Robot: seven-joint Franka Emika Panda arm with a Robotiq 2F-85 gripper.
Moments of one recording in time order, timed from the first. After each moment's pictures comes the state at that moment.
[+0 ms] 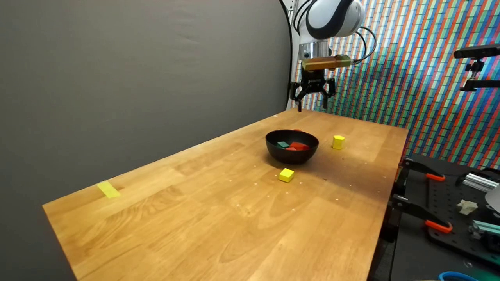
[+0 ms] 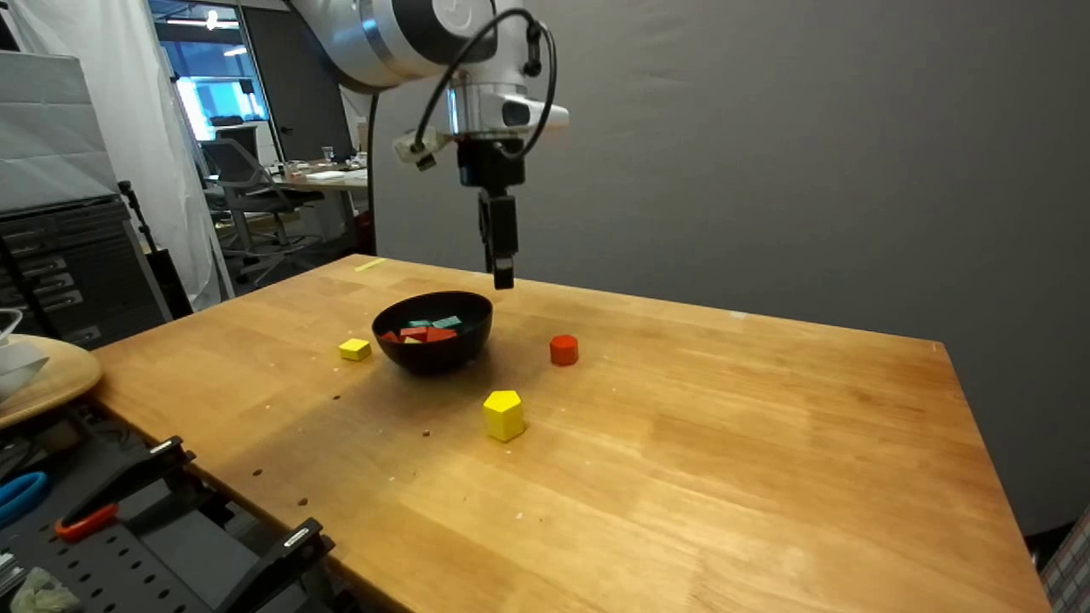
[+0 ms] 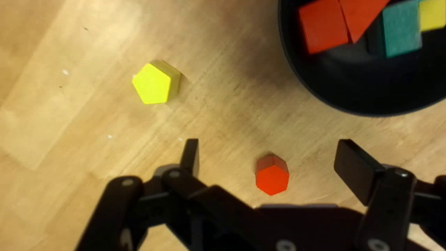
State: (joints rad) arm 0.04 0.26 -0.16 -2.17 -0.04 2.31 0.67
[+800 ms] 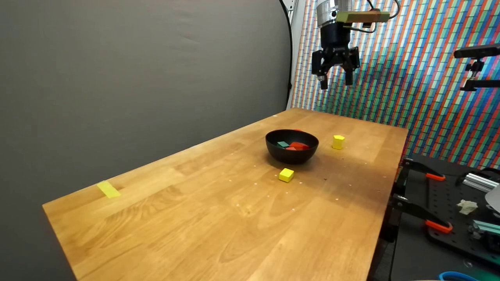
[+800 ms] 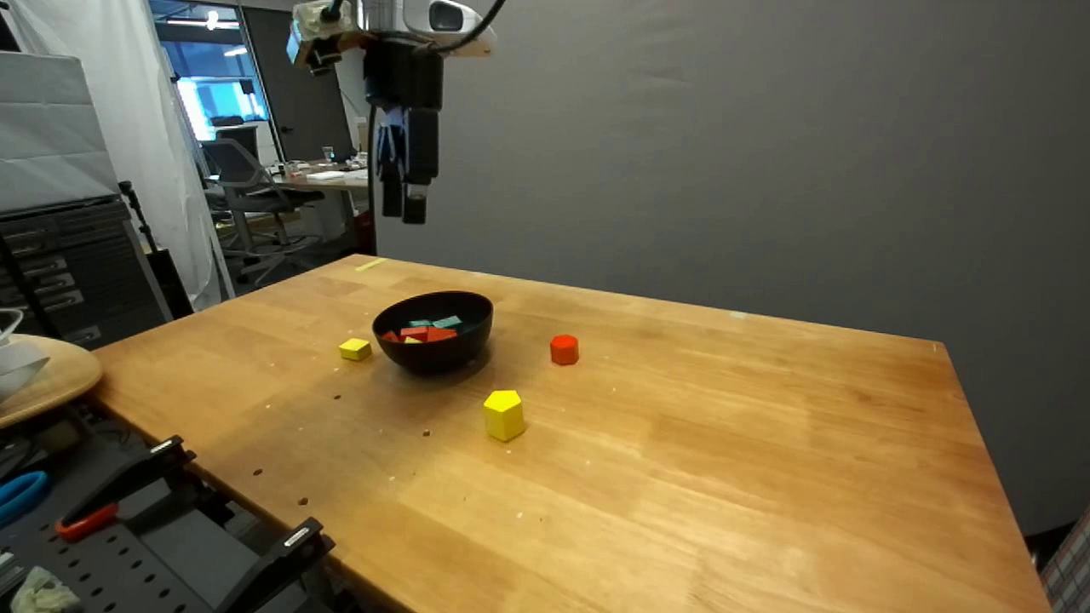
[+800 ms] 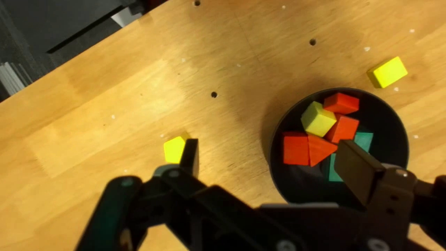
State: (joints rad) arm 0.03 -0.04 -0.08 -2.29 0.00 2.01 0.42
